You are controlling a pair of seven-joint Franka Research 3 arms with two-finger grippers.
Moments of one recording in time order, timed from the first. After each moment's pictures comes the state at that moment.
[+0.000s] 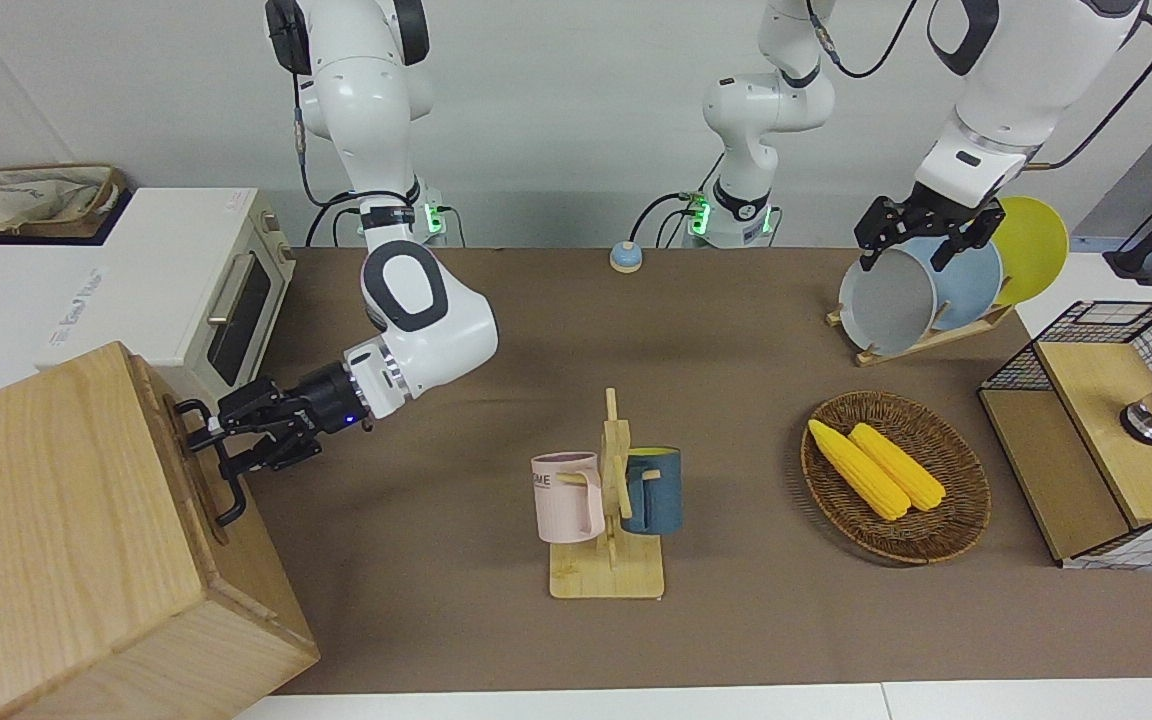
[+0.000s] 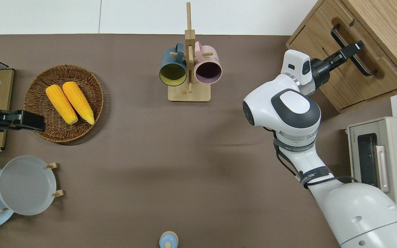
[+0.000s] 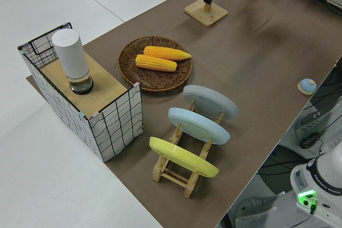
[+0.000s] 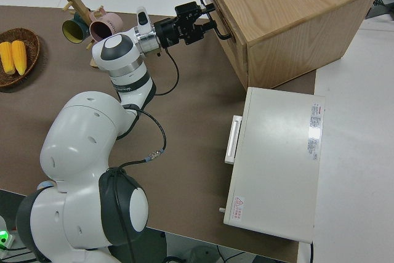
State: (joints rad) left arm 0.03 0.04 -0.06 -1.51 0.00 1.52 0.02; right arm 0.34 0.49 -0.10 -1.62 -1.64 1.83 0.58
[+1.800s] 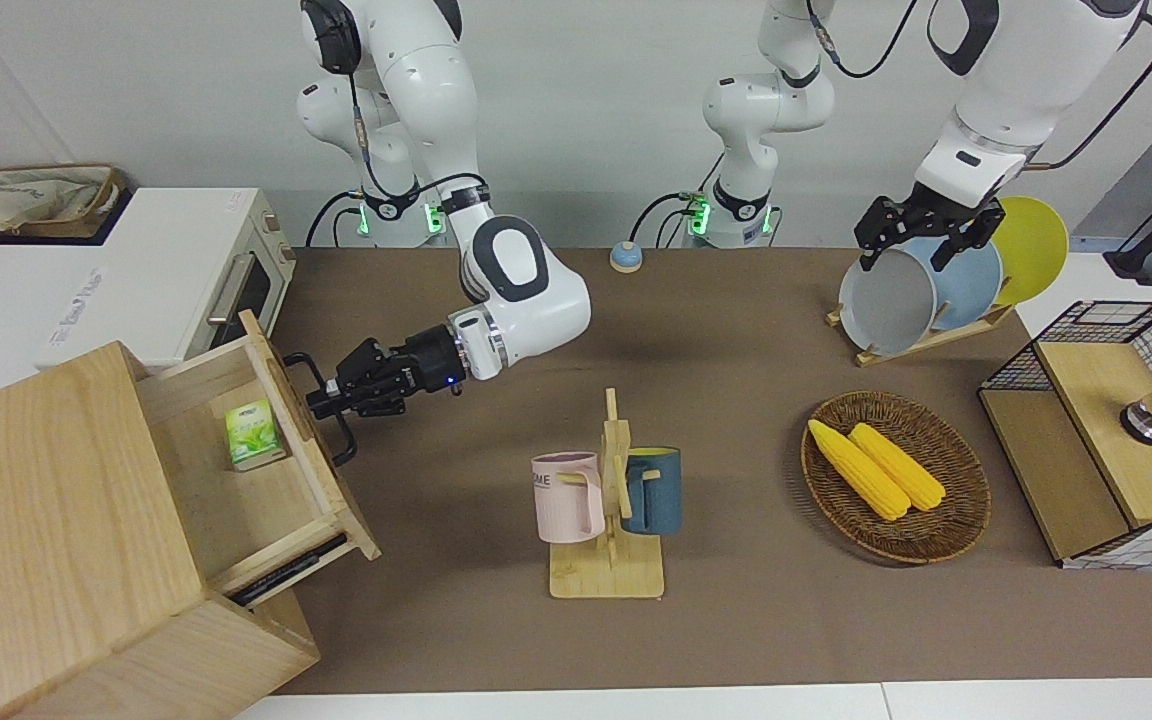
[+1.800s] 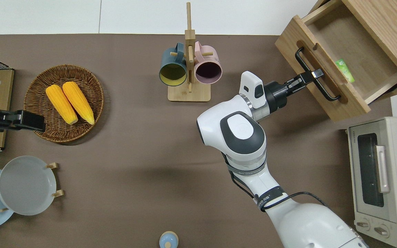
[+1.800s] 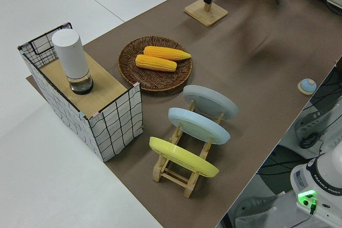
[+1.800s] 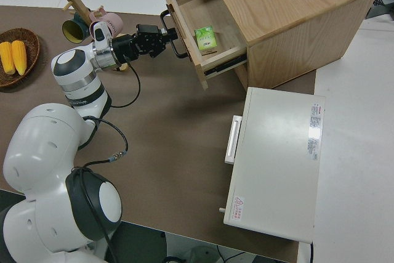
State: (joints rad) left arm 0.03 0.04 -0.06 -1.51 0.00 1.52 0.02; right arm 0.56 0.50 -0.08 -1.63 -1.50 1.55 0.58
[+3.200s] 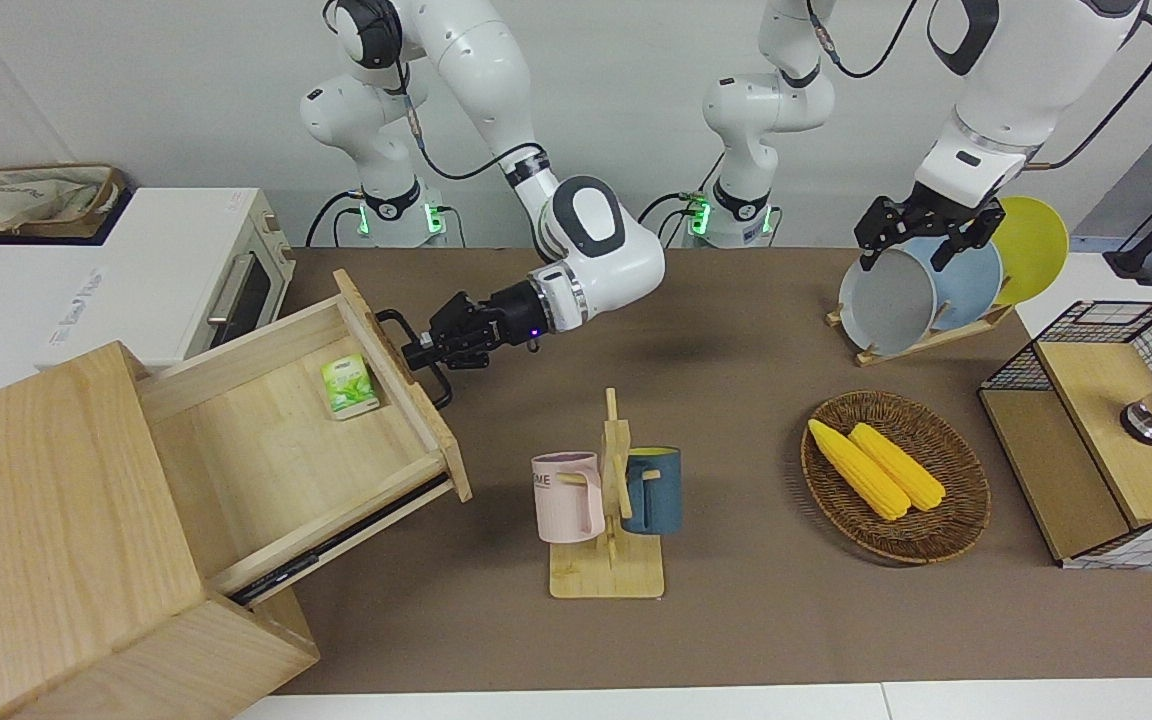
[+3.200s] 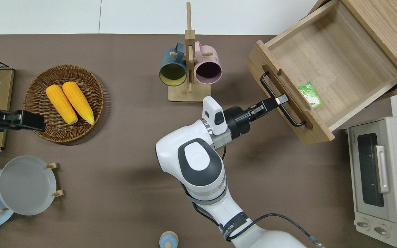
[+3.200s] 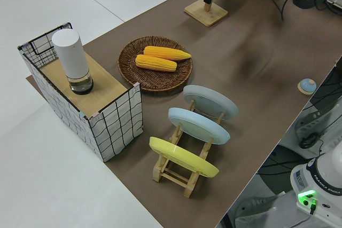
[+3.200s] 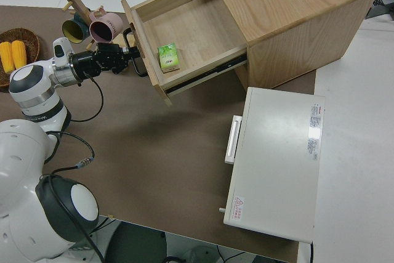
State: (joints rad) left arm 0.03 0.04 -0.06 -1.51 0.00 1.52 0.02; right arm 0.74 0.50 -0.08 -1.60 -1.35 1.39 0.57
